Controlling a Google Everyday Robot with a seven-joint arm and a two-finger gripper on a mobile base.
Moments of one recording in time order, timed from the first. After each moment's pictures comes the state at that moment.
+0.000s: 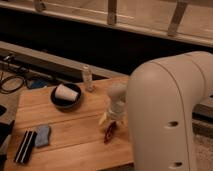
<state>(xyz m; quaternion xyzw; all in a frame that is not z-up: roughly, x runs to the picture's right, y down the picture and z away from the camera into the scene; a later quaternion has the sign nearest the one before) 0.041 0.213 0.811 -0.36 0.25 0.65 0.62</state>
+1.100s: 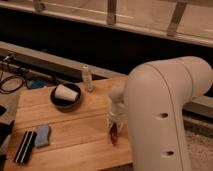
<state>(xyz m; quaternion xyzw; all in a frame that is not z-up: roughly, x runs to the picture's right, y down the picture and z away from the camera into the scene) 0.037 0.232 0.823 -0.39 0.27 0.64 0.61</state>
